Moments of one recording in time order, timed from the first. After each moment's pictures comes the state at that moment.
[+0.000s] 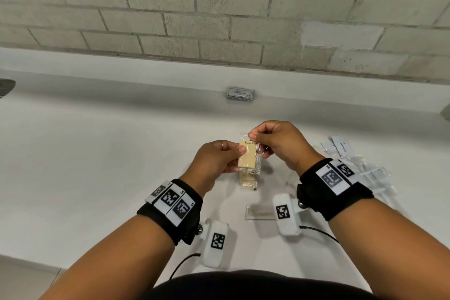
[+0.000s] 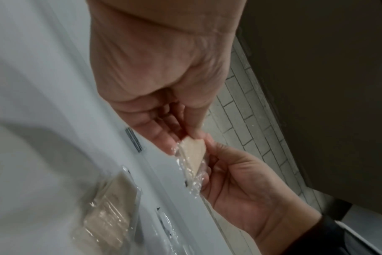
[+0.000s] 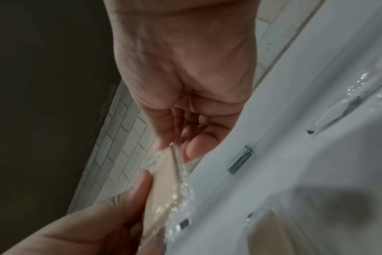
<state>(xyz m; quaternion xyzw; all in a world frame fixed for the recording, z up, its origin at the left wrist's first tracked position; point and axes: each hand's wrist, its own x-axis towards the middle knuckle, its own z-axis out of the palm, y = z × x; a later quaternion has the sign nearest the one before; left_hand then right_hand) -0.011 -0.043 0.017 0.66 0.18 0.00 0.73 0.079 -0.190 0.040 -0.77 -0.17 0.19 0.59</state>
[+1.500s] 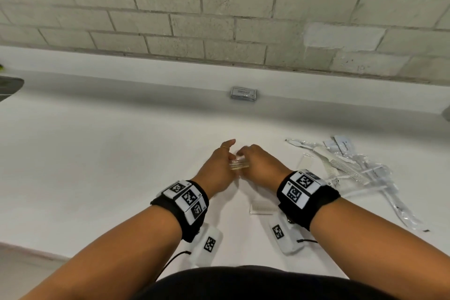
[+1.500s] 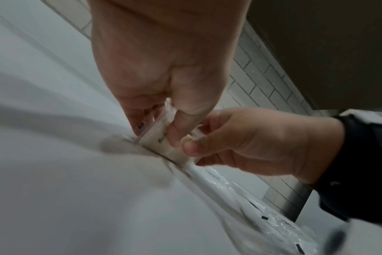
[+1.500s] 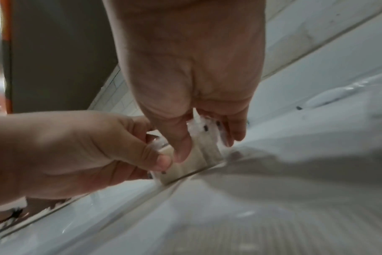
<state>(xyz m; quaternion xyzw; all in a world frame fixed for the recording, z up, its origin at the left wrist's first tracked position) -0.011 -0.031 -0.032 0.89 0.10 -0.01 0.44 0.050 -0.162 -0.015 -0.92 -0.30 0.16 0.20</state>
